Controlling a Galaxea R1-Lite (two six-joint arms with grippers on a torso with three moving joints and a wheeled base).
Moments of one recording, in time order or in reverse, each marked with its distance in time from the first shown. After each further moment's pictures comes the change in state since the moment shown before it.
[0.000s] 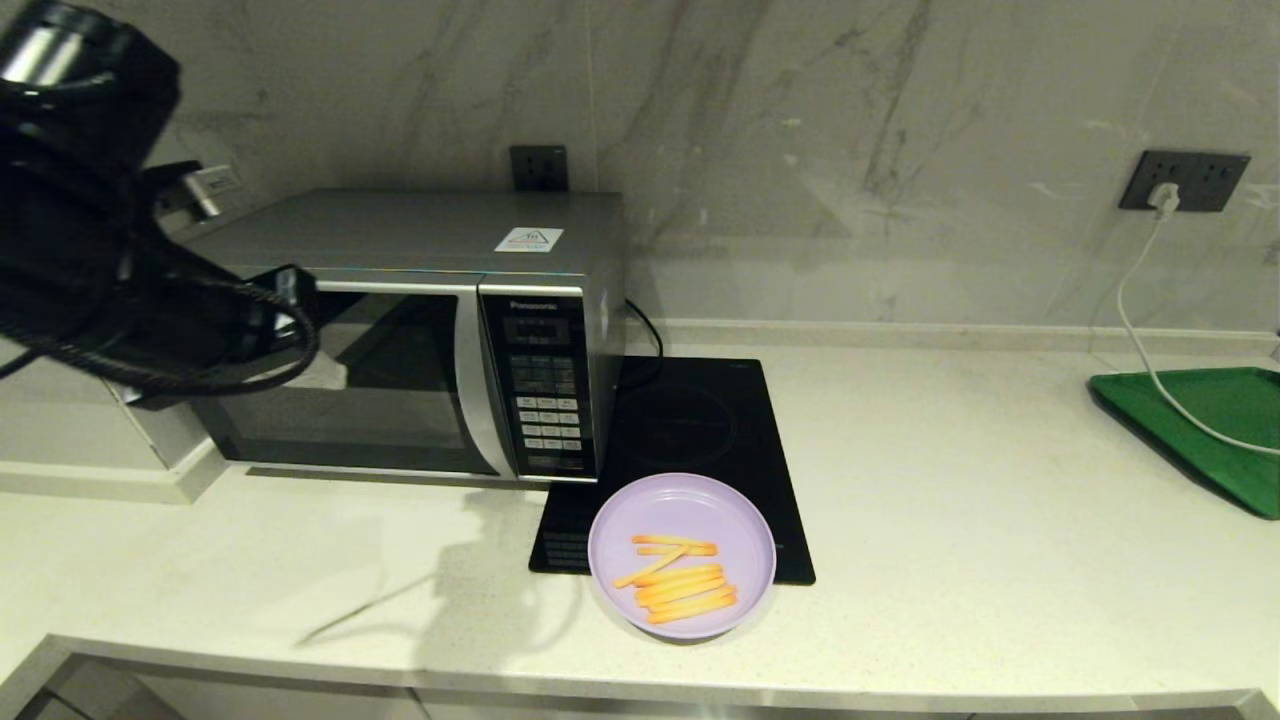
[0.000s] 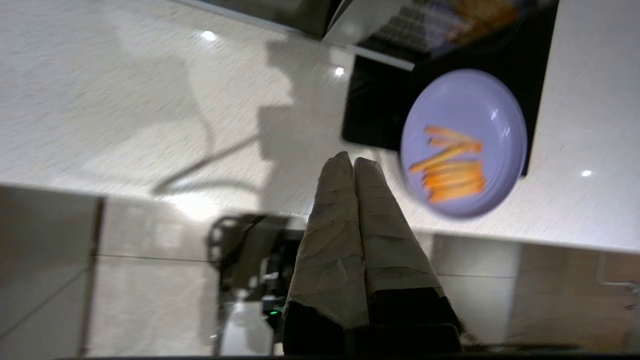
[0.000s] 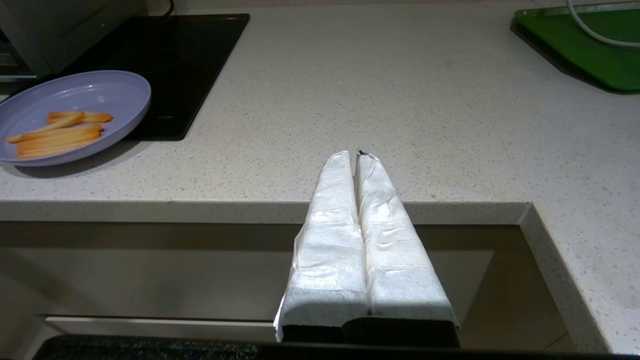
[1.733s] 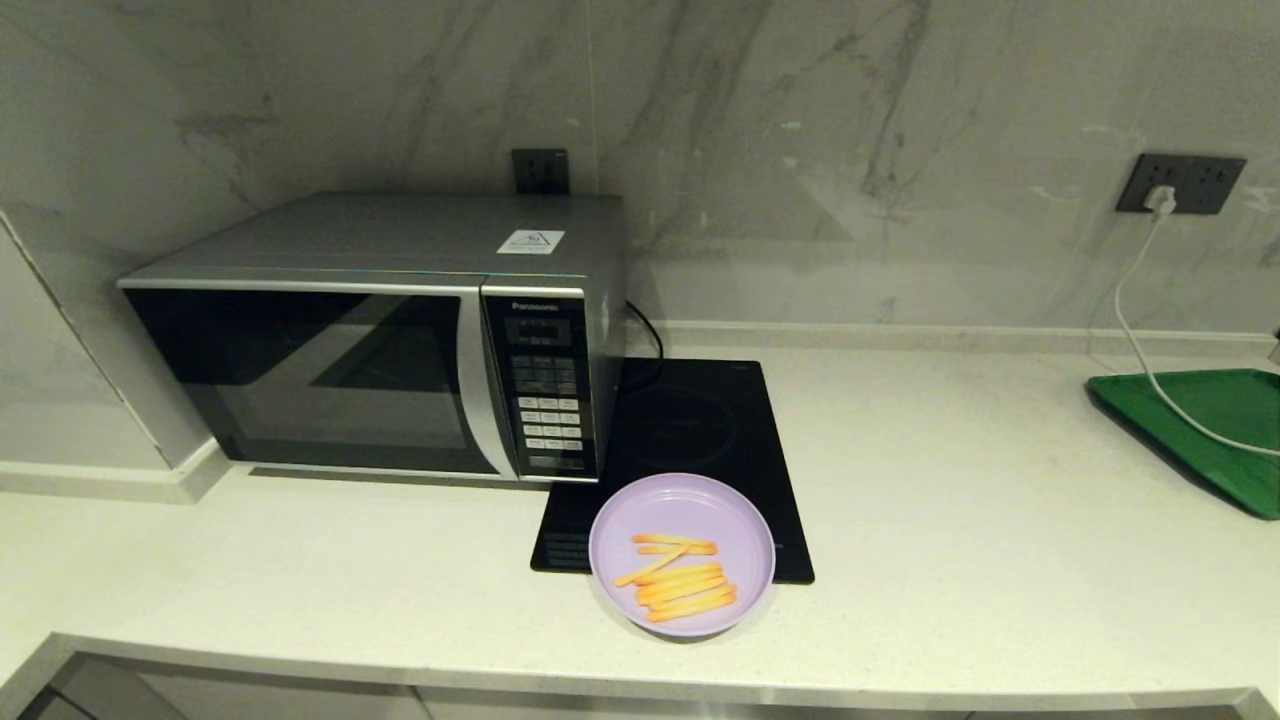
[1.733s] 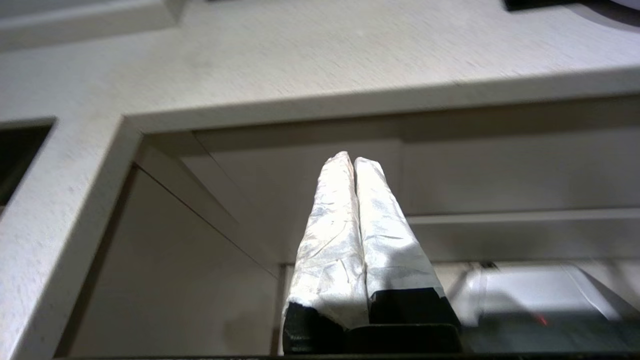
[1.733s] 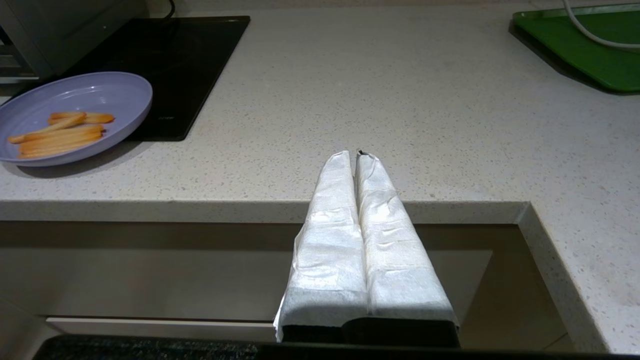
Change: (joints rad) left arm 0.270 -1.535 1.378 -0.377 0.046 0.586; right arm 0.000 0.000 0.001 -0.001 0.000 0.000
